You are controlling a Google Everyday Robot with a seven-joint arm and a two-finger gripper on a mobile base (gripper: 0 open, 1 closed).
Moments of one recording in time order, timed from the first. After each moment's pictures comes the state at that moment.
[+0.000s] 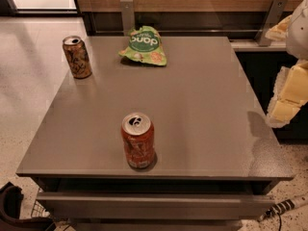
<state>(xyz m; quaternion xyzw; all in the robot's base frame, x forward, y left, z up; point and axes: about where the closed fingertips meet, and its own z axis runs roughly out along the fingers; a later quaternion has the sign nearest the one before) 0.438 -0.214 0.985 -0.60 0.78 -0.05 0.17</state>
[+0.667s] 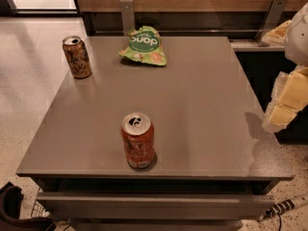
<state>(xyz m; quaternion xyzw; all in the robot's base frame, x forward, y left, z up) 0.435 -0.207 0.980 -0.61 0.77 -0.03 0.19</state>
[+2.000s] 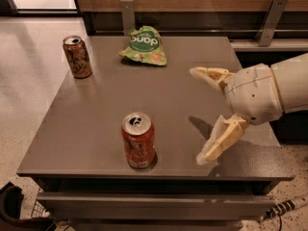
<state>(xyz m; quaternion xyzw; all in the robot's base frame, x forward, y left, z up) 0.420 -0.080 0.918 -0.65 0.59 0.23 0.42</state>
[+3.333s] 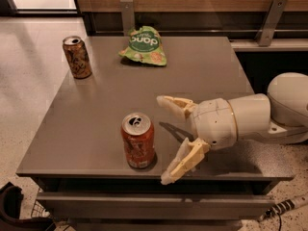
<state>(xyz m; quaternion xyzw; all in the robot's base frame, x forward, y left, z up) 0.398 -0.012 0.872 -0.58 0.55 0.41 0.44</state>
